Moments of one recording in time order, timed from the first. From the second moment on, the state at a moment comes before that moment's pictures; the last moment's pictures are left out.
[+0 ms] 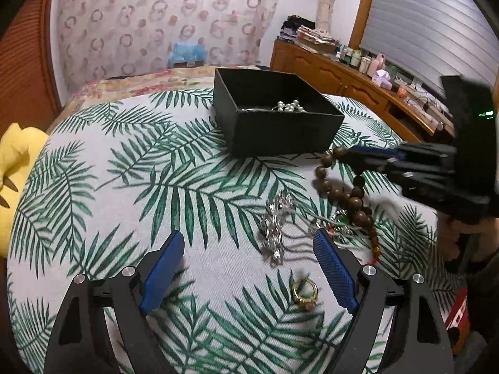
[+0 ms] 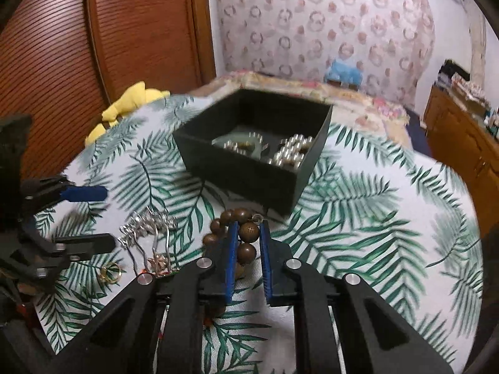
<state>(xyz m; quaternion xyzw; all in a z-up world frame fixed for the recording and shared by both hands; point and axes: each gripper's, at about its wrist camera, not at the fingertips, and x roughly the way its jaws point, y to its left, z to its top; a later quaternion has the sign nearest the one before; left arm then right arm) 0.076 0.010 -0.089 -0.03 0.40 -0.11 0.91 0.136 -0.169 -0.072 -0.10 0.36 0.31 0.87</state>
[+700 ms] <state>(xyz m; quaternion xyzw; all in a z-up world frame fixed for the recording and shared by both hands) 0.096 -0.009 -0.096 -0.04 0.42 -0.16 0.89 0.120 -0.199 -0.053 -0.09 0.34 0.31 0.89</state>
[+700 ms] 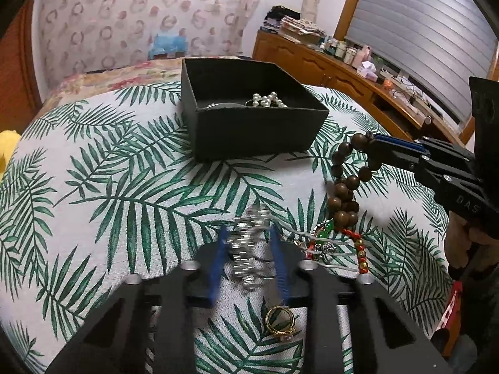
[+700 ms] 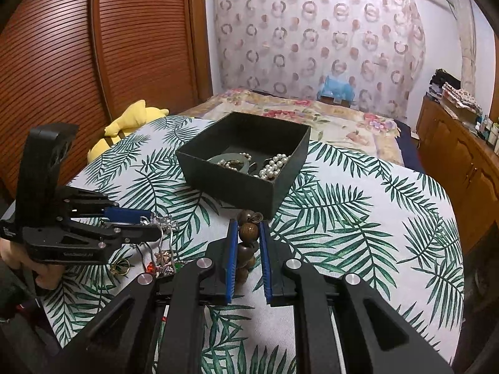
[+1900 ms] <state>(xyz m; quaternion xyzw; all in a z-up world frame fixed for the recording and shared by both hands) 0.069 0.013 -0.012 -0.01 0.29 -0.10 0.95 0.117 -0.197 -0.002 -0.10 0.29 0.31 0.90</state>
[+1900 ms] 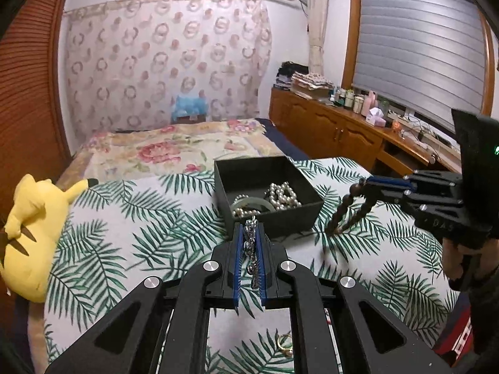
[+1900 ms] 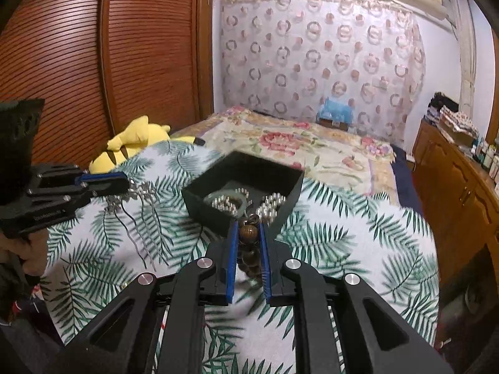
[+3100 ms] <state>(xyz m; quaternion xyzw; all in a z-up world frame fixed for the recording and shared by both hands) 0.106 0.037 0.011 -0.02 0.27 -0.07 0.96 0.206 -0.148 0.018 -0.07 0.30 0.32 0.90</state>
